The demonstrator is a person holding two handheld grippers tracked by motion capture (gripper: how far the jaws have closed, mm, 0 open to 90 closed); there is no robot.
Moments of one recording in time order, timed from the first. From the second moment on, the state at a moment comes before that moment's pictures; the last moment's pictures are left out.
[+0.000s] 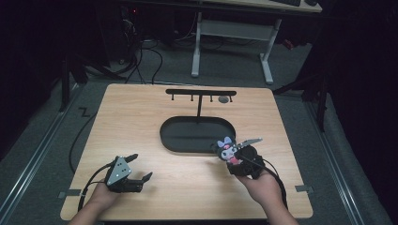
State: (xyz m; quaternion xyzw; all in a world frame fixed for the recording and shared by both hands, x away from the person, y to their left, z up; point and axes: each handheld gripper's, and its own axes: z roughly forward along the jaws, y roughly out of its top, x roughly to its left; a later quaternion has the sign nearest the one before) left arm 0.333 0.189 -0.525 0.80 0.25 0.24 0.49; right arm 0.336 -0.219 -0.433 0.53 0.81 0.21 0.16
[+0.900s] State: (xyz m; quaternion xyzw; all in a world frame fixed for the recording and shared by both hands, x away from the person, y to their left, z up) left arm 0.333 0.190 -0.525 0.81 0.24 0.24 0.49; right arm 0.384 -0.206 -0.427 0.54 0.80 0.21 0.16
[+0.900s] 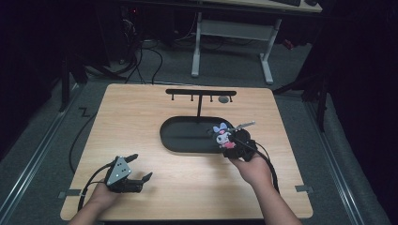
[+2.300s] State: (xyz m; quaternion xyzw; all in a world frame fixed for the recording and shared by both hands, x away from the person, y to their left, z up) left arm 0.333 0.190 -0.525 0.80 0.25 0.23 0.49; right arm 0.450 -0.191 -0.450 0.57 0.78 0.20 0.16
